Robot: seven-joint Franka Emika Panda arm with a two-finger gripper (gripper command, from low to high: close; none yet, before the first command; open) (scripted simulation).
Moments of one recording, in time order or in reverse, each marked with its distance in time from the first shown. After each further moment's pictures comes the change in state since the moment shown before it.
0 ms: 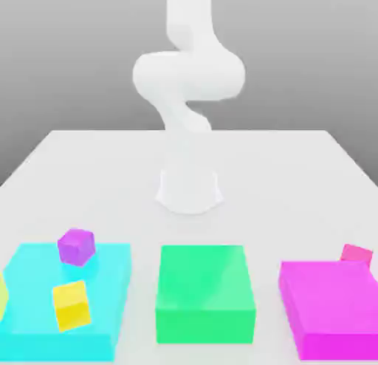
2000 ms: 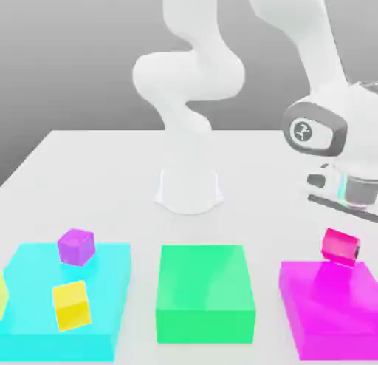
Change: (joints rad) arm -0.013 0.814 0.441 -0.306 -0.231 0.338 1.352
